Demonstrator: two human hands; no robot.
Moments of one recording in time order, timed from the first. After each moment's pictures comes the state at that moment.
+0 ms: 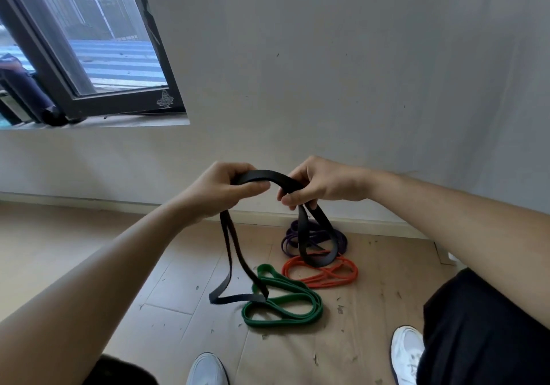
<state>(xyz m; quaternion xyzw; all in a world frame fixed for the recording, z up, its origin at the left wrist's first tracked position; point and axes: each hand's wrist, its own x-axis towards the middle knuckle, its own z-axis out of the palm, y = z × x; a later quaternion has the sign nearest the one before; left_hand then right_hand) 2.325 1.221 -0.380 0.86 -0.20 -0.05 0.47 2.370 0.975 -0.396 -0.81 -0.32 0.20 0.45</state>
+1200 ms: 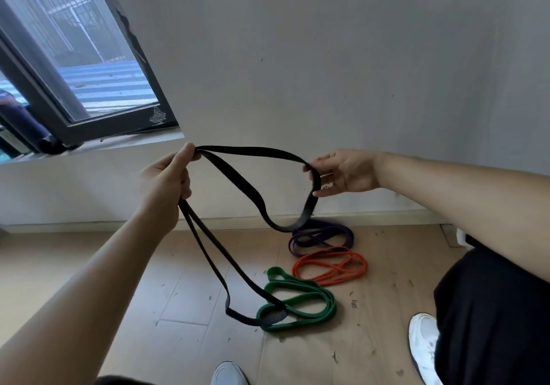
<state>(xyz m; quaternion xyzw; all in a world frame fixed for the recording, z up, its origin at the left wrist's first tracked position) 2.340 1.267 -0.371 0.72 0.00 0.17 0.67 2.411 0.927 -0.426 -0.63 -0.09 0.31 0.70</state>
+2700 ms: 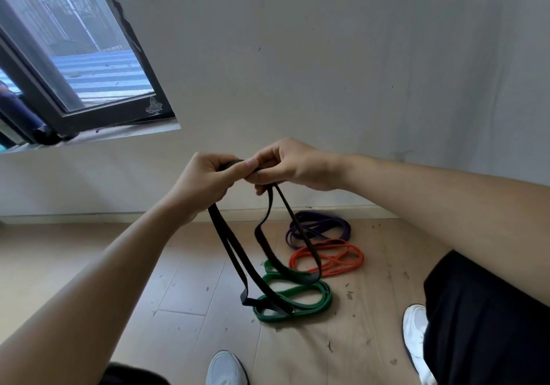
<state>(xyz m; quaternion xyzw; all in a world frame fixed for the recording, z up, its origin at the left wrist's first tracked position) 2.318 1.213 -0.365 0.85 -0.16 0.02 0.49 2.357 1.010 -0.384 -0.73 -0.32 0.16 0.58</state>
